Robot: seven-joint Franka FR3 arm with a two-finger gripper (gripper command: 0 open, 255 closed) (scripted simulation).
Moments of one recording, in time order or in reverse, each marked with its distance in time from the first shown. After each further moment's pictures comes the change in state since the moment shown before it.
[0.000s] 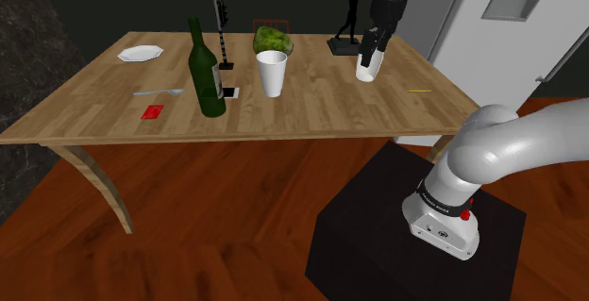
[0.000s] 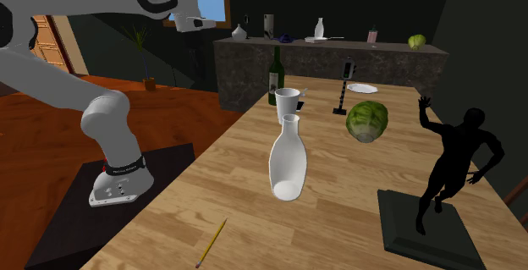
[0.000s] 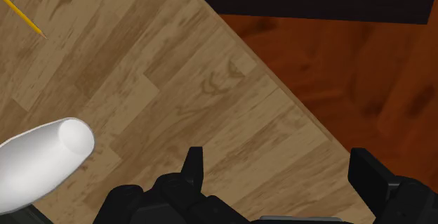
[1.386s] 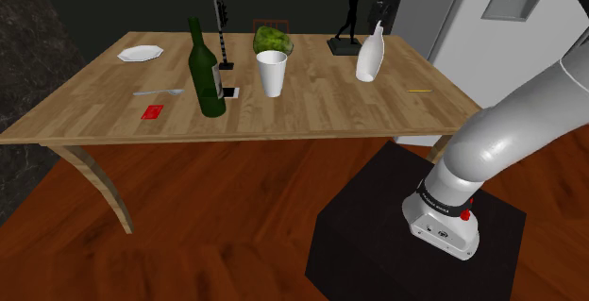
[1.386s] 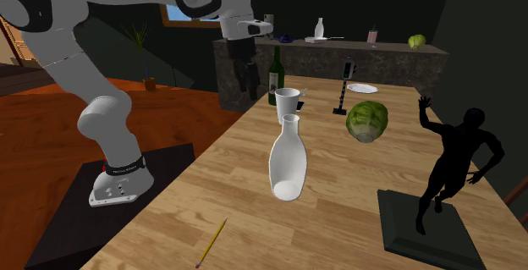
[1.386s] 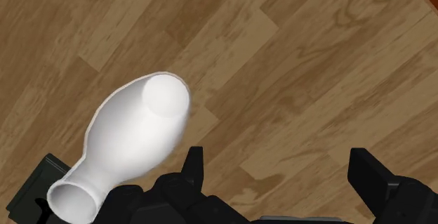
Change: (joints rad) arm -0.090 0.478 -0.407 0.368 -0.015 0.173 -0.412
